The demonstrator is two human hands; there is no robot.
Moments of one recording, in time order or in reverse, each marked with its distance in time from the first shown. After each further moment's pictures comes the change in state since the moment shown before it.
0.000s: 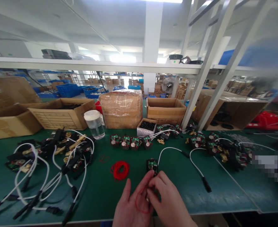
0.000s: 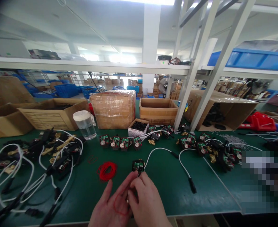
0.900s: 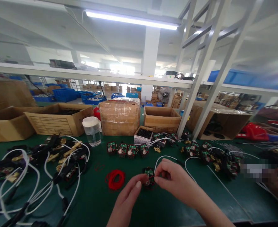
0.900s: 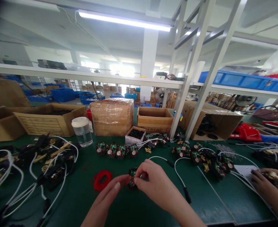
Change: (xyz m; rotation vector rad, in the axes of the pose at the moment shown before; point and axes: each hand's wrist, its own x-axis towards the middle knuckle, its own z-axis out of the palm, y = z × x) left_hand 0.016 0.032 0.033 0.935 0.369 0.234; right_hand 0.044 -0.027 -0.090 -0.017 -0.116 -0.063
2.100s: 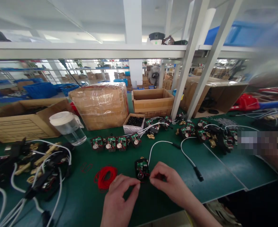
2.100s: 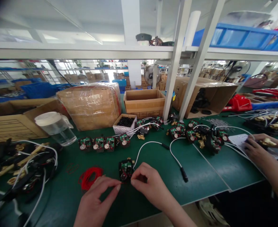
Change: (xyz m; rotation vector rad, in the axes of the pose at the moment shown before) left_hand 0.015 -0.022 -0.011 0.945 0.048 0.315; right_hand -0.021 0.084 0.054 0.405 0.102 0.090
